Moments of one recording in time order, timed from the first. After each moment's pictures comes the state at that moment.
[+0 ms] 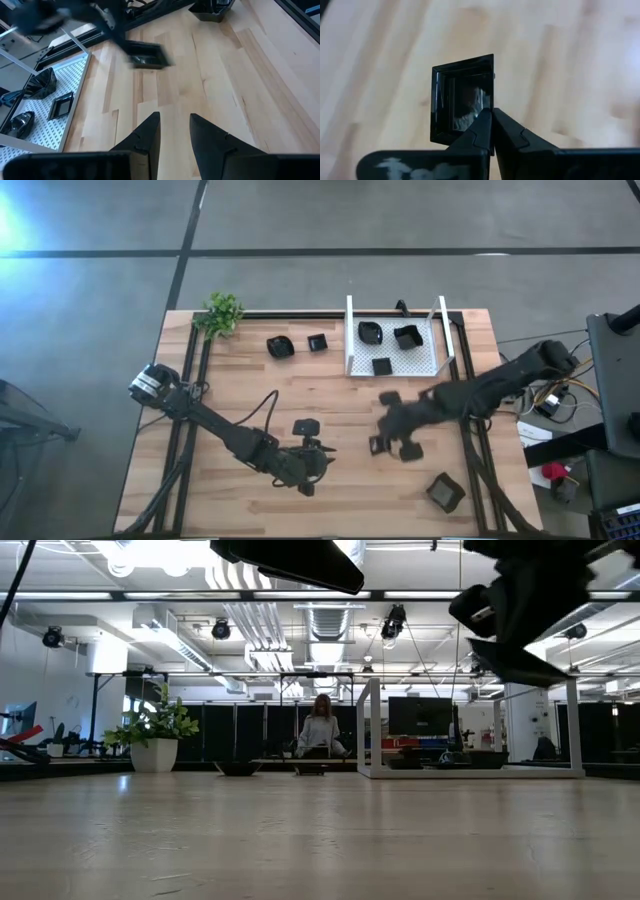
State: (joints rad) left arm -0.51 1.74 1.21 -0.05 -0.58 0.03; right arm 0.32 1.31 0.91 -0.63 0.03 0.06
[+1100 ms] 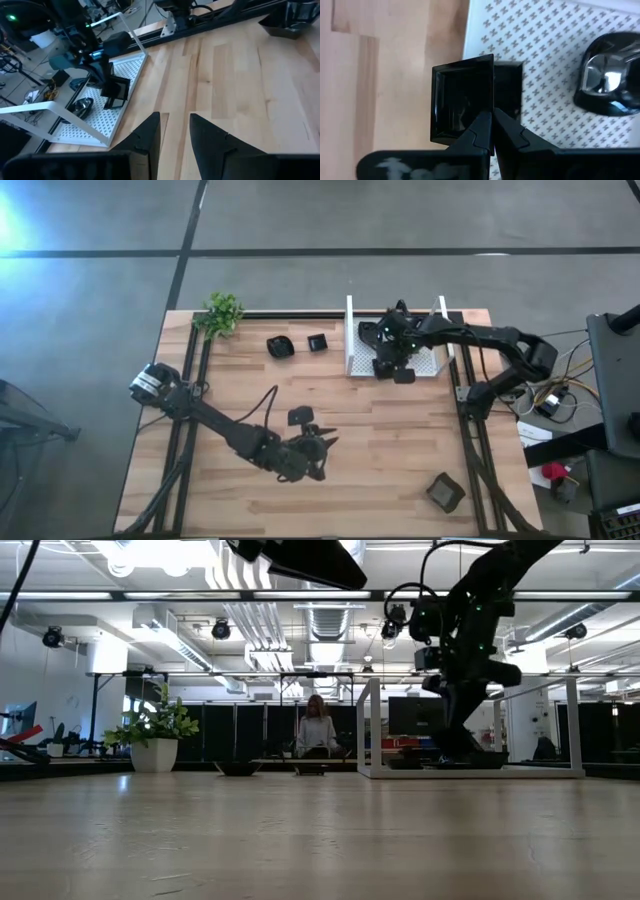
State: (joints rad) left arm -0.49 1.74 1.22 -0.02 -0.83 -0.02; right arm -0.54 1.49 0.96 -0.75 -0.09 -0.64
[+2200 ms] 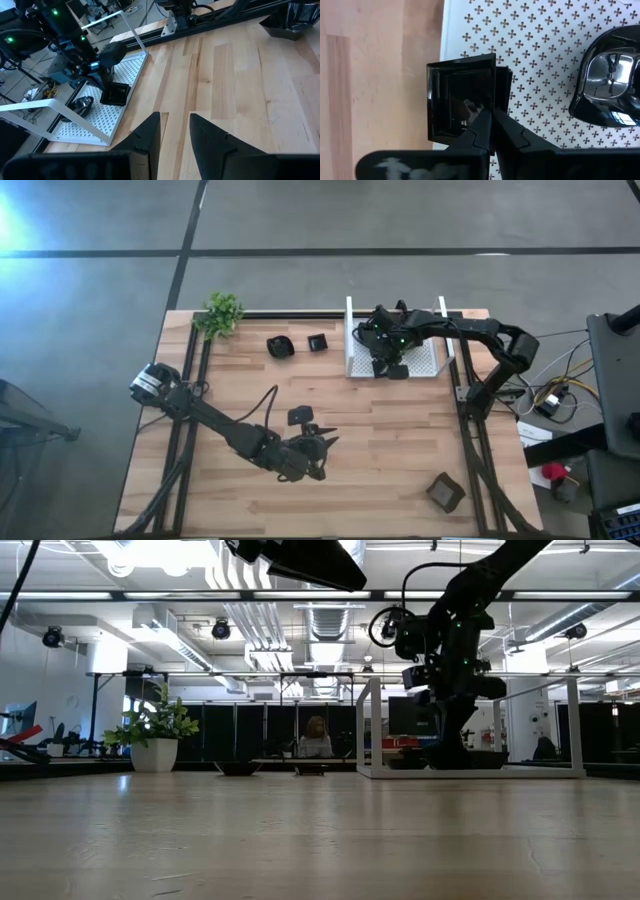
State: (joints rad) left arm -0.48 1.74 1.22 -0.02 -0.83 -0.04; right arm -0.57 1.64 1.06 -0.78 -0.08 -0.66
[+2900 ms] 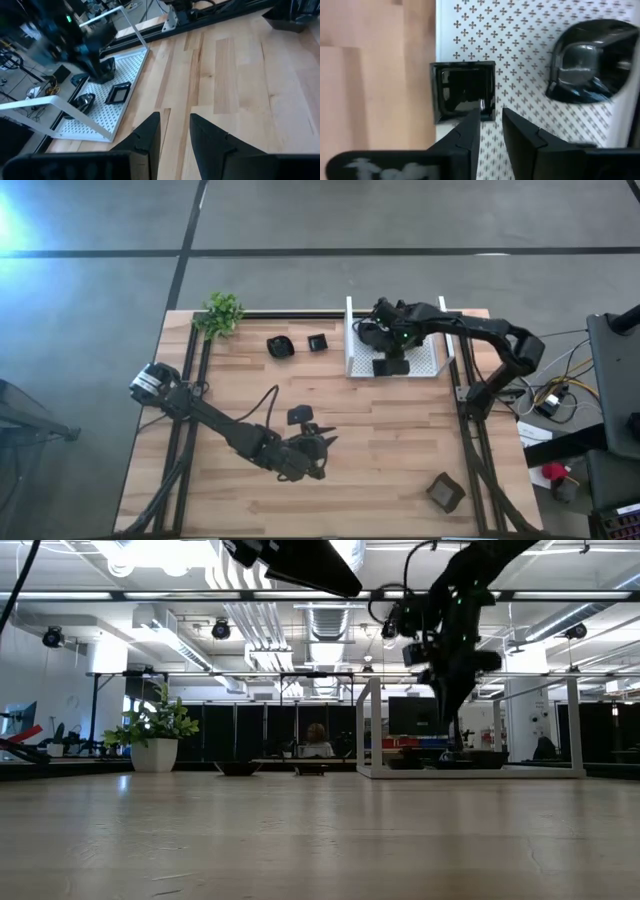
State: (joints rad) left arm -0.48 1.74 1.22 -0.05 -0.83 -0.04; right arm -0.57 1.59 1.15 -0.91 -0.05 -0.58
